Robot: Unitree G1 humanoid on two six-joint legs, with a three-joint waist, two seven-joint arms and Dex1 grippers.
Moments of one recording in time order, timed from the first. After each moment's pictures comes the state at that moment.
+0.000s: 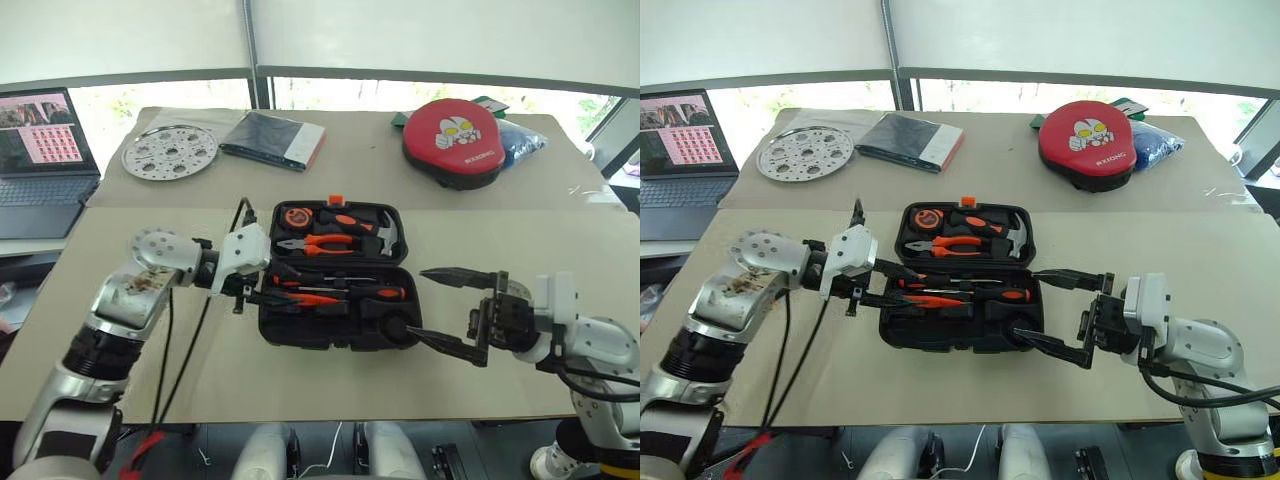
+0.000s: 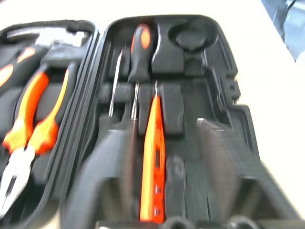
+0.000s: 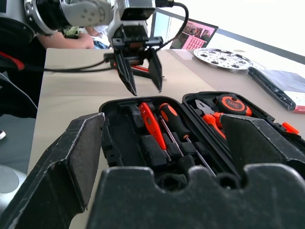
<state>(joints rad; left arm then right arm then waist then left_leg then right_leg) -0.53 0.70 -0.19 -0.07 -0.28 0.31 -1.32 0.03 -0.69 -0.21 -0.40 0.65 0.10 1.13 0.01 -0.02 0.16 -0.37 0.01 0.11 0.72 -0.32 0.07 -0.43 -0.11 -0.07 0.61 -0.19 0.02</state>
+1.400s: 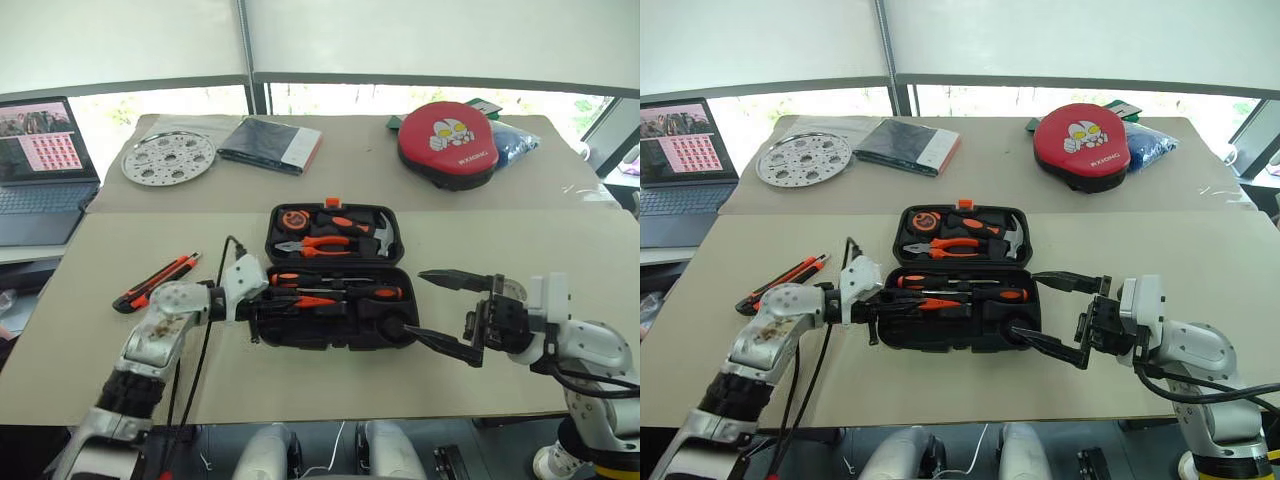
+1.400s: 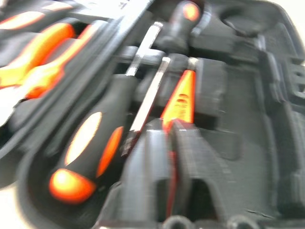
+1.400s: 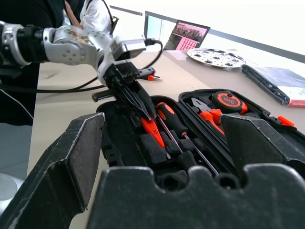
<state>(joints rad) -0.26 0.54 -0.03 0.03 -0.28 0.15 -1.05 0.04 -0.67 -0.19 -0.38 0.65 0.10 1.11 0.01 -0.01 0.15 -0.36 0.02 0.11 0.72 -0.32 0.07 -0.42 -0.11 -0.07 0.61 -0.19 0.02</state>
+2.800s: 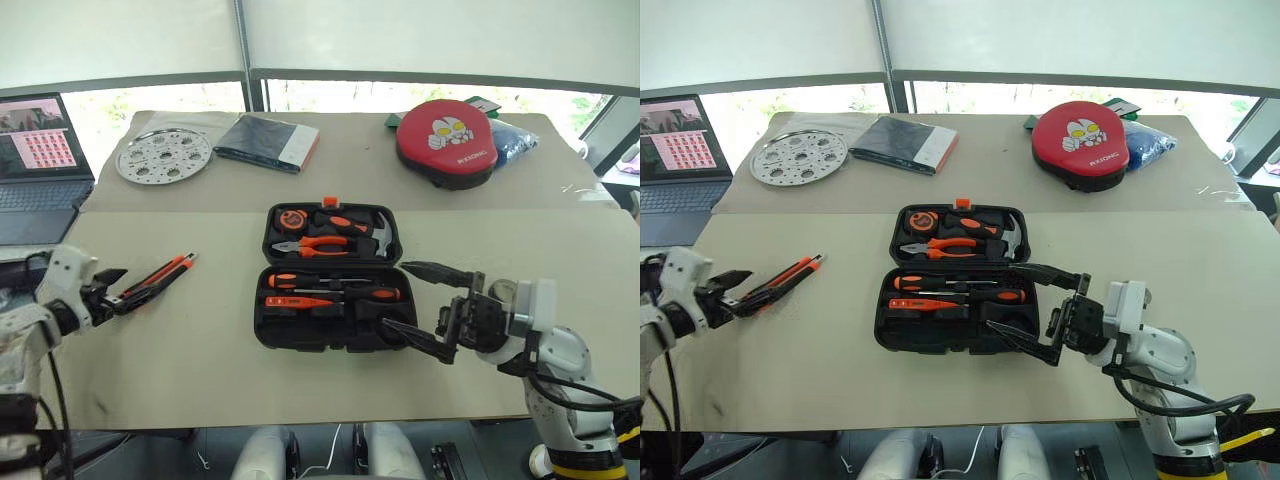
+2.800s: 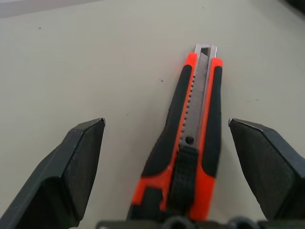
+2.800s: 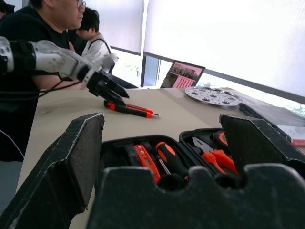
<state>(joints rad) -0.23 0.87 0.27 0.45 -0.37 0.30 -0.95 0.02 -0.52 -0.10 -0.42 0.63 0.01 1.05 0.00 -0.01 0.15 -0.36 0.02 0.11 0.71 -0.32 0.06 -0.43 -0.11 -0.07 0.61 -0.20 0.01</state>
